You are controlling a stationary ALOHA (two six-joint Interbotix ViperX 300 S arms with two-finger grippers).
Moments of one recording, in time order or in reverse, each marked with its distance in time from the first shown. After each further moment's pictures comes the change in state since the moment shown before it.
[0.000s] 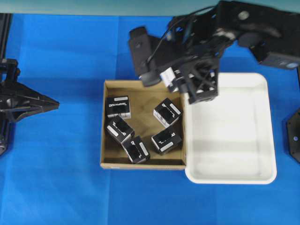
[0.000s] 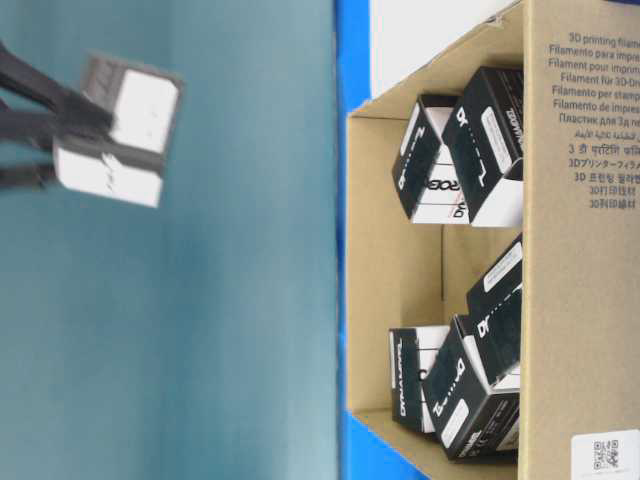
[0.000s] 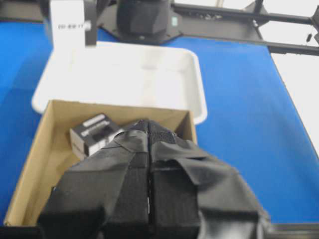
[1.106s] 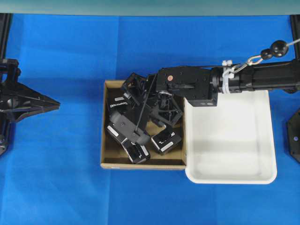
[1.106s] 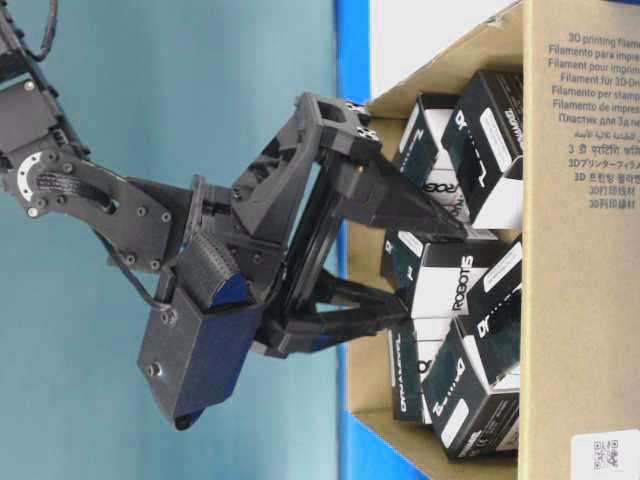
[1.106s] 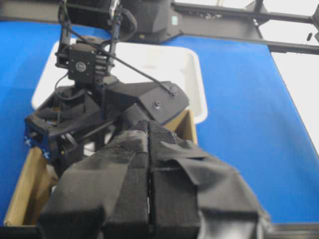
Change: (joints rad) left arm 0.000 0.000 0.000 0.000 0.000 0.002; right arm 0.051 0.393 0.149 -0.005 -0.537 -0.614
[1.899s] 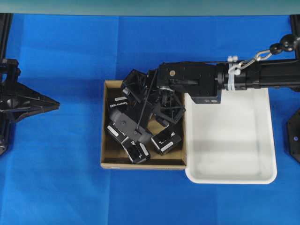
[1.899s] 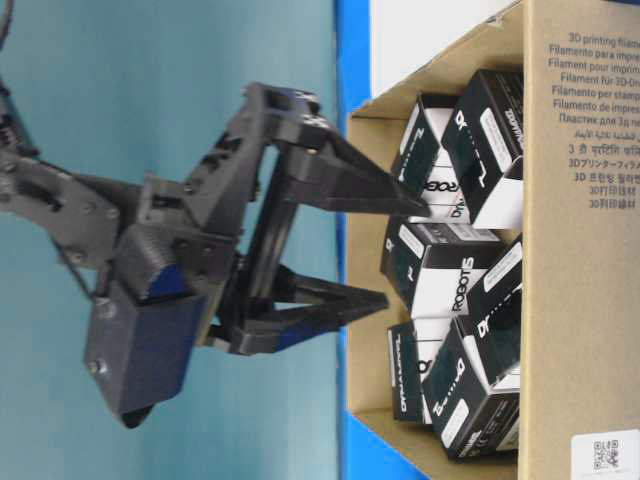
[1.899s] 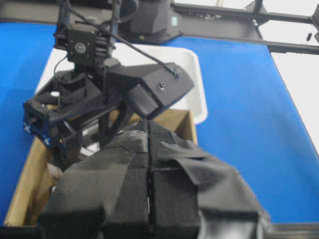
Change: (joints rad) left arm -0.002 0.002 0.000 0.000 0.000 0.003; right arm 0.006 -0.035 -0.017 0.000 0.055 -0.031
